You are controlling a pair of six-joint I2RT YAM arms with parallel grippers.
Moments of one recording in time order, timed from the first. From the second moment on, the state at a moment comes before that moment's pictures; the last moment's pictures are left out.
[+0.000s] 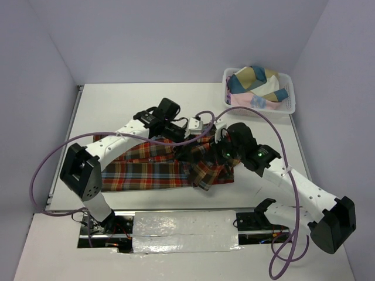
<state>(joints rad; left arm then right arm) -0.62 1.66 1.39 -0.63 0.88 0.63 0.61 1.03 0.83 -0.44 -0.31 0.13</state>
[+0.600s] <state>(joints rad) -0.72 1.77 1.34 -0.45 0.96 0.41 0.61 0.90 0.78 -0.26 -0.27 0.18</state>
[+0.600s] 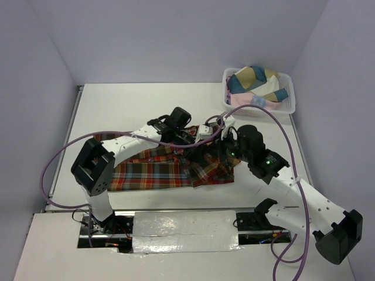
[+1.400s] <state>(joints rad) -0.86 1.75 1.77 -1.31 0.59 1.34 0.34 1.04 0.93 -0.35 -0.29 0.25</state>
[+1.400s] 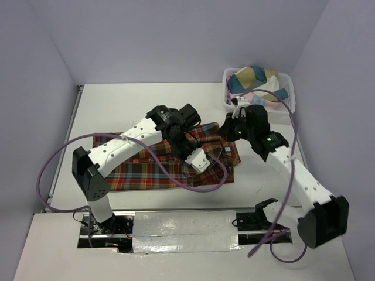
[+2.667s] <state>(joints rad) -0.83 1.71 1.98 -0.98 0.07 1.33 0.29 1.50 1.17 -0.43 -0.14 0.34</state>
